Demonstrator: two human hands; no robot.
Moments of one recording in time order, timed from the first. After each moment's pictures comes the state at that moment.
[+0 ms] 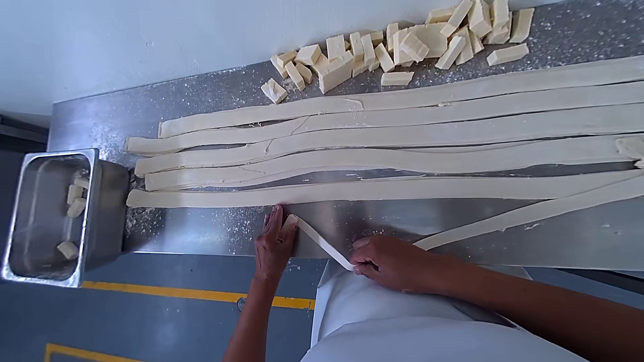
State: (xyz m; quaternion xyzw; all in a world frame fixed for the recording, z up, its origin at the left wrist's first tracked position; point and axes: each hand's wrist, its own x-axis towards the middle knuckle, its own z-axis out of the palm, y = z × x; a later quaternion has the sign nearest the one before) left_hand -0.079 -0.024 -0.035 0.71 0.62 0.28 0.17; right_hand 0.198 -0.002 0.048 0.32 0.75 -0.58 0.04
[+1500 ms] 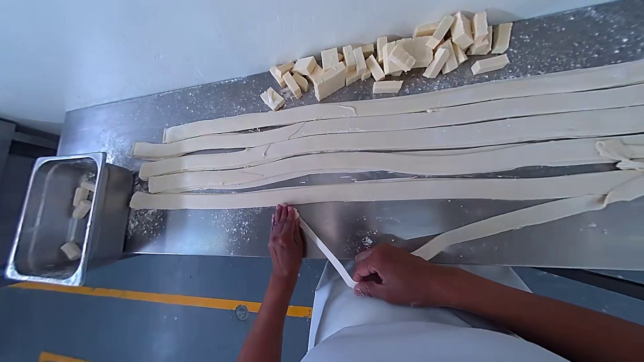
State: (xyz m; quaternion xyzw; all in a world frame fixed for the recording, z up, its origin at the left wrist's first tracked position) left_hand -0.037 -0.027 -0.049 0.70 0.64 0.30 0.12; right_hand 0.213 -0.020 0.053 0.30 0.74 -0.60 0.00
